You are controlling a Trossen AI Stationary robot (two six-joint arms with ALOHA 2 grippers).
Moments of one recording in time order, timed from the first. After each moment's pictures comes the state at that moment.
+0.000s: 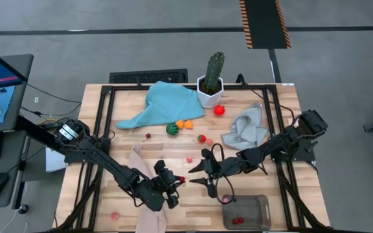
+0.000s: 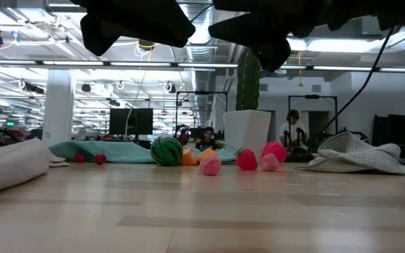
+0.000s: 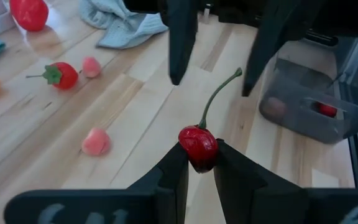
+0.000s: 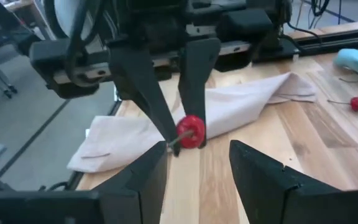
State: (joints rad) left arm -0.63 1.76 1.12 -0.11 -0.77 -0.77; right arm 0.44 1.68 0.80 0.59 0.23 0.23
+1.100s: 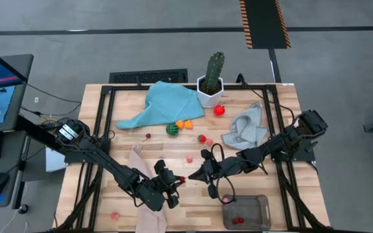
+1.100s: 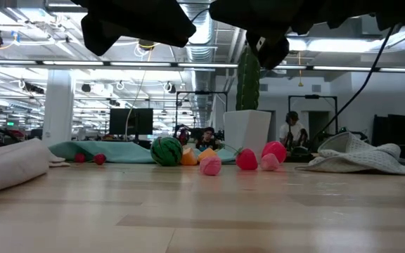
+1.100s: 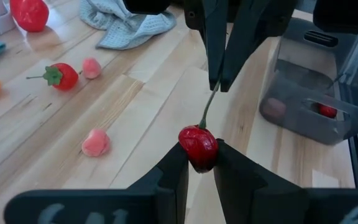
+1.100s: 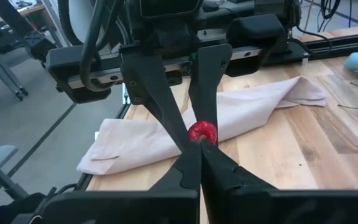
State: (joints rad) left arm -0.63 1.76 1.12 -0.11 -0.77 -0.77; right arm 0.44 1.68 0.80 0.61 0.21 0.23
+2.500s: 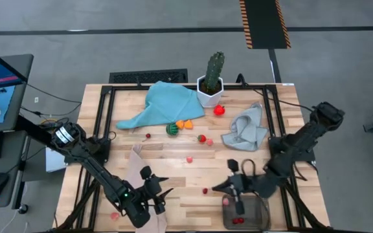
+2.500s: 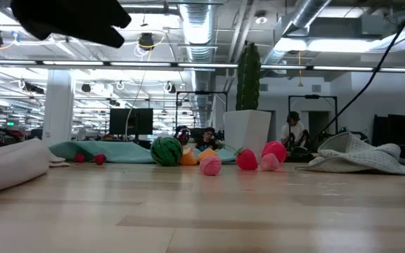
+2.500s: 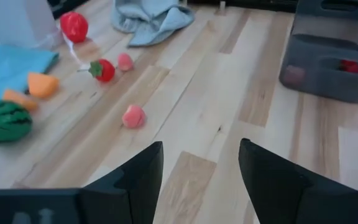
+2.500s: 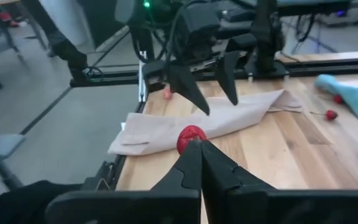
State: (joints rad) left arm -0.80 1.76 1.12 -0.36 -0.98 -0.88; right arm 0.80 1.41 0.80 0.27 0.65 0.27
